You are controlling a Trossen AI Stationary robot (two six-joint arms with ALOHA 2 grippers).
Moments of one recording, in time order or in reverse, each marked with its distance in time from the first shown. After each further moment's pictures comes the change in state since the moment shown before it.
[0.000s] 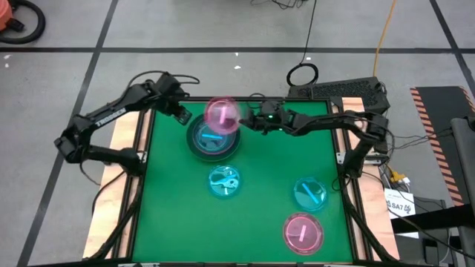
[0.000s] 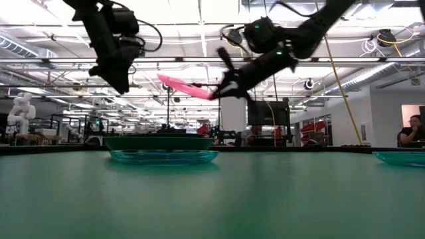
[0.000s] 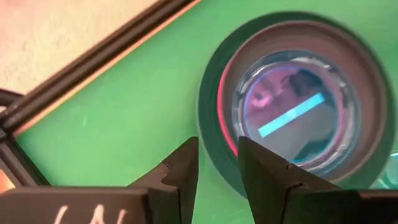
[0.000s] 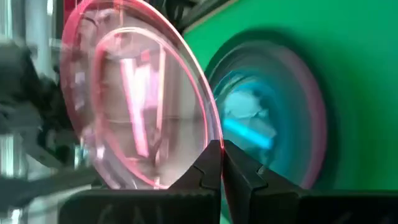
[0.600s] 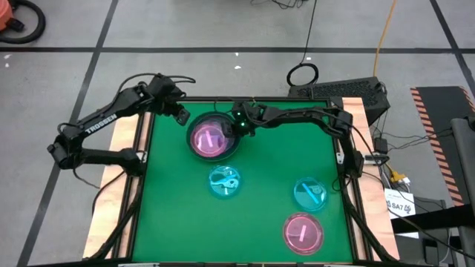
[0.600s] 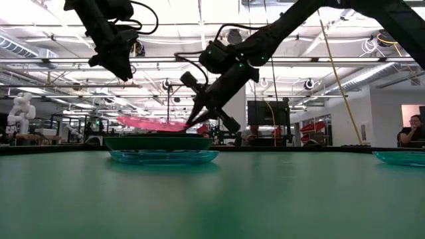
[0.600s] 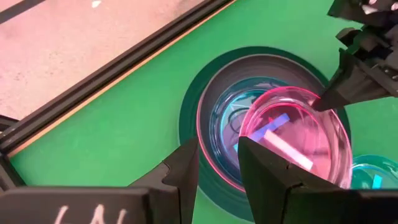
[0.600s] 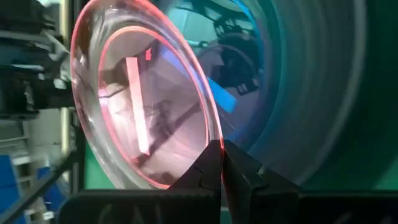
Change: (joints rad) left arm -0.049 -0.101 0.000 0.039 -0.006 -0.047; right arm 0.004 0.350 0.478 -0.514 -0.260 -0.305
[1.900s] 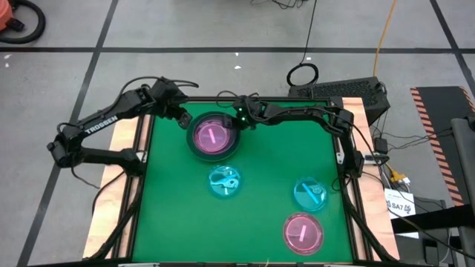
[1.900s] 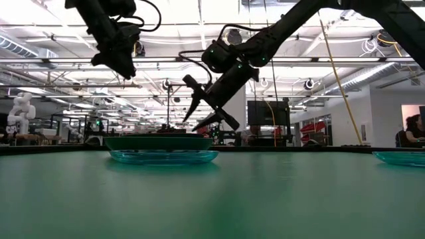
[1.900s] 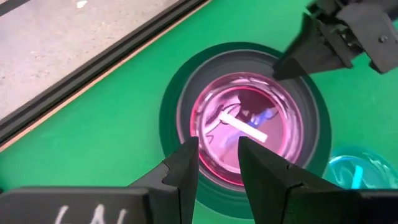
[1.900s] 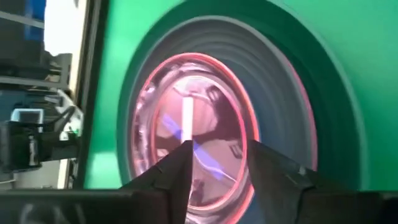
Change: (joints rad) left arm -0.076 0.000 0.000 0.004 -0.001 -0.041; right arm -0.027 -0.002 0.000 0.063 0.158 -0.001
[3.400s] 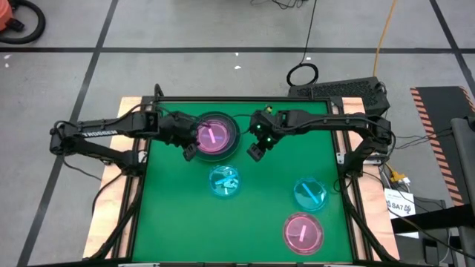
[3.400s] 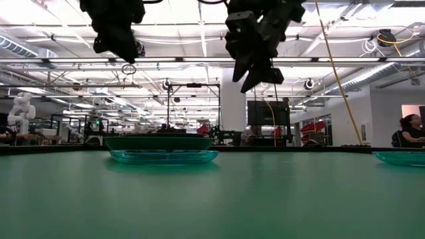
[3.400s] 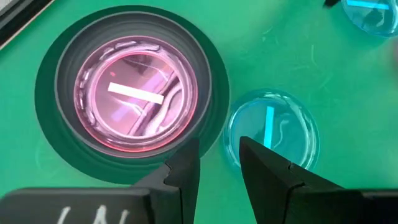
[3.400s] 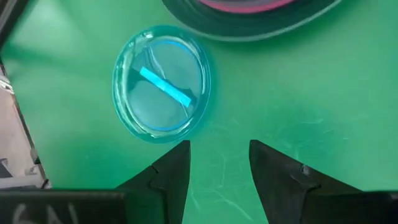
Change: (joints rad) left arm -0.499 0.000 0.000 -0.011 -0.097 -0.234; right arm 0.191 -0.405 -0.117 -0.594 -0.083 -0.492
